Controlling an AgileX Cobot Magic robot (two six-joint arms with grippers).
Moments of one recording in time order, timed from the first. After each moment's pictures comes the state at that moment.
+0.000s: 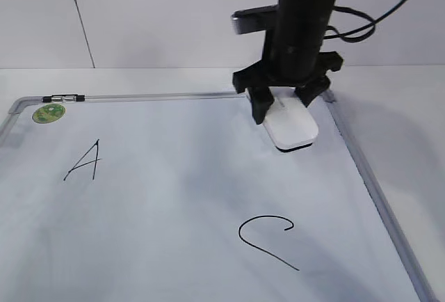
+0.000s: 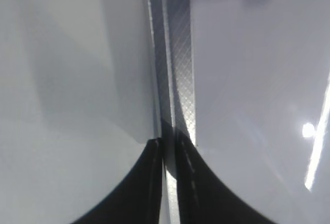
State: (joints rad) left arm 0.21 2.01 -1.33 -0.19 1.07 0.34; right arm 0.46 2.08 -1.84 -0.04 1.24 0.13
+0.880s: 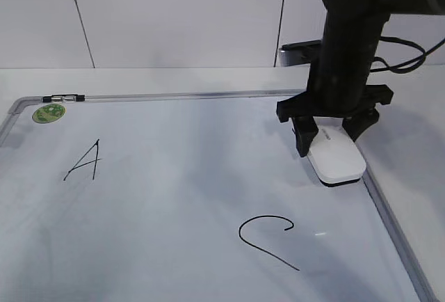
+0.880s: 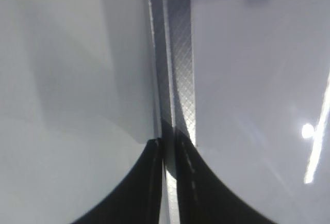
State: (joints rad) left arm 0.21 2.01 -1.33 -0.20 1.07 0.34; right arm 0.36 1.99 -1.59 -0.05 1.23 0.20
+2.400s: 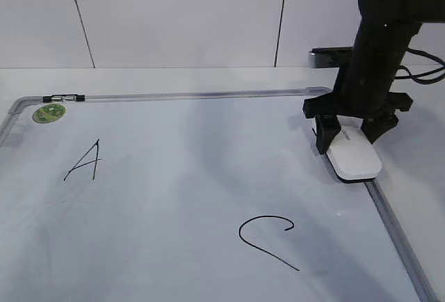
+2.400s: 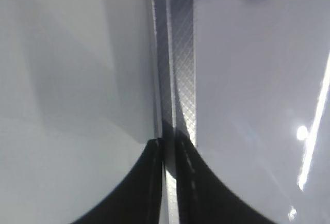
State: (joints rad) left arm 0.21 2.01 -1.33 -0.21 1.07 0.34; right arm 0.22 2.04 -1.58 0.03 1.17 0.08
